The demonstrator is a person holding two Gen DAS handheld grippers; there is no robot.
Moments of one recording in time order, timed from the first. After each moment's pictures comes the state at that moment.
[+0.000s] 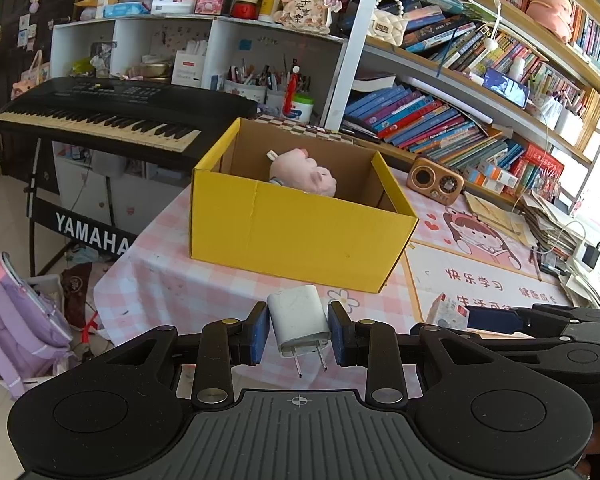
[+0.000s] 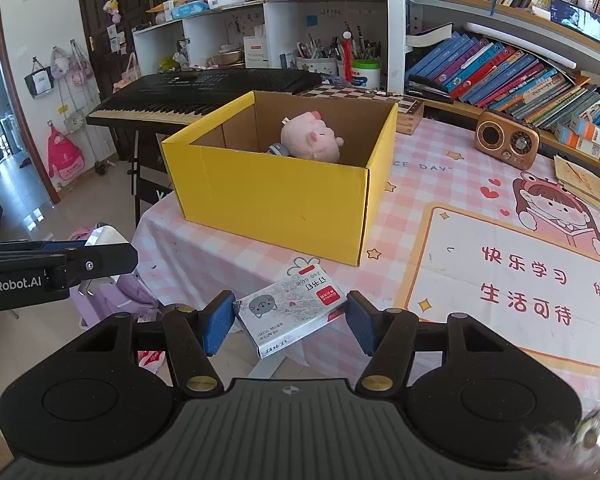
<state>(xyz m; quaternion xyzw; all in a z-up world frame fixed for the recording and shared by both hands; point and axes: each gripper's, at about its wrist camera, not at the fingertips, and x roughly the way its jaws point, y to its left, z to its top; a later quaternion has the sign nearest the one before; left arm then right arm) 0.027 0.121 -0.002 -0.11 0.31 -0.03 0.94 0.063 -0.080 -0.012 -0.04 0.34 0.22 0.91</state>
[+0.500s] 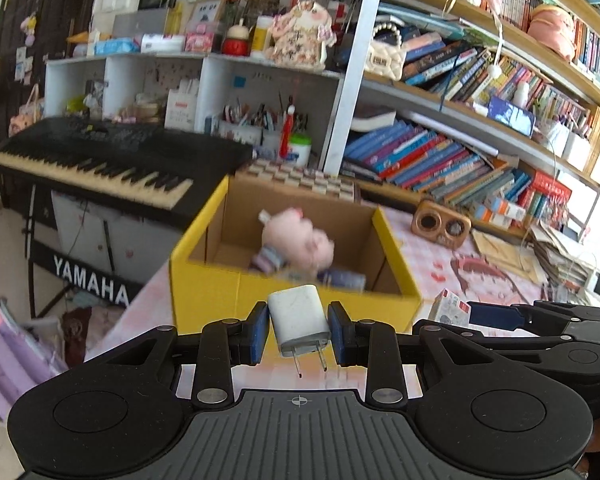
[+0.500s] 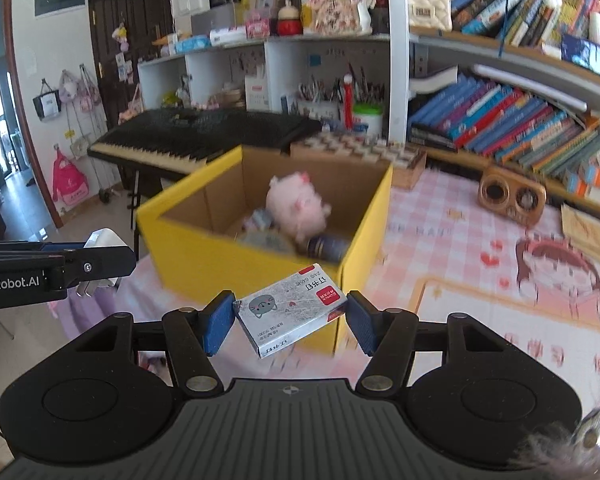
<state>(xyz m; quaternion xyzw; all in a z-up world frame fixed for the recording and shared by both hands) 0.091 0.115 0.029 -0.09 0.27 -0.02 0.96 0.133 -0.086 0.018 -0.04 0.28 0.24 0.93</state>
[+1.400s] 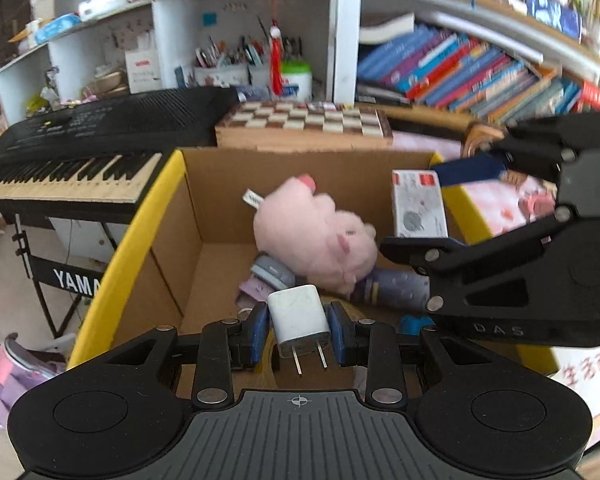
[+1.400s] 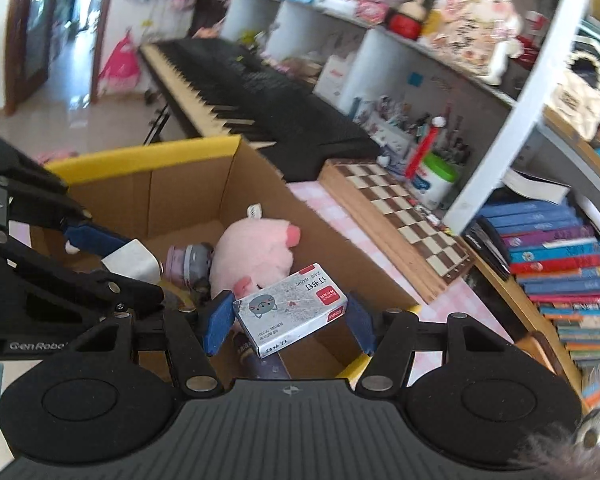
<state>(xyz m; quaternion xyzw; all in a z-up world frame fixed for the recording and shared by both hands) 0.252 0.096 -0.023 0.01 0.39 -0.01 0.92 0.300 -0.021 -0.007 -0.30 0.25 0.34 0.86</state>
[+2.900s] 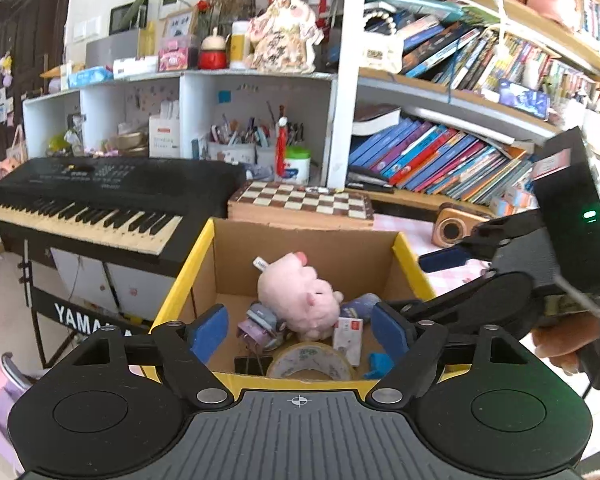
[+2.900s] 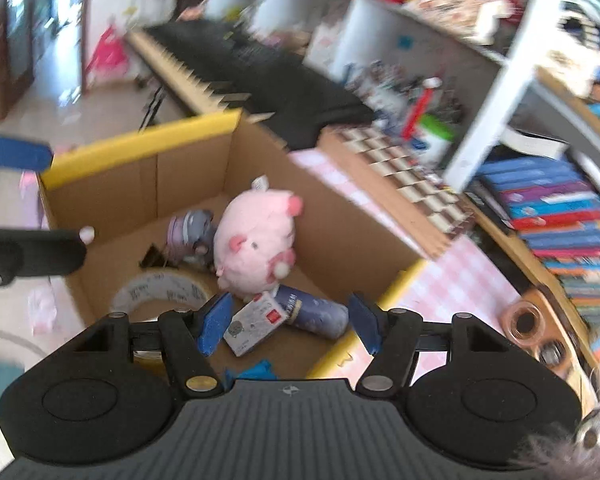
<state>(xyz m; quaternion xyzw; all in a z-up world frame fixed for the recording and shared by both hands) 0.170 0.105 0.028 -0.03 0.26 -0.02 0.96 0.274 -0.041 0.009 -0.23 0.29 0.29 0.88</state>
